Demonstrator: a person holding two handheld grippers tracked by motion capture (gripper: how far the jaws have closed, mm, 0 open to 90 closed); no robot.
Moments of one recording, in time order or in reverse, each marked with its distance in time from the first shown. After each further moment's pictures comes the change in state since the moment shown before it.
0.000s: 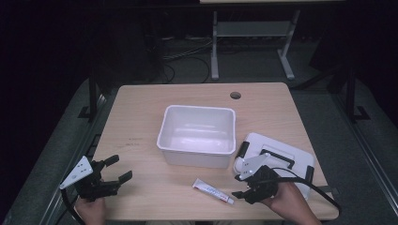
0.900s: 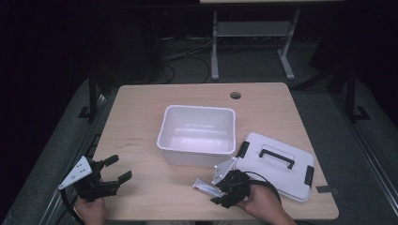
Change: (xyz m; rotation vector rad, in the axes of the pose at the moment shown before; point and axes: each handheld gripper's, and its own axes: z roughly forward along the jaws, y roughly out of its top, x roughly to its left) left arm 0.001 0.000 -0.002 -0.007 -0.001 -0.001; right arm 0.013 0.035 0.059 0.073 0.065 -0.047
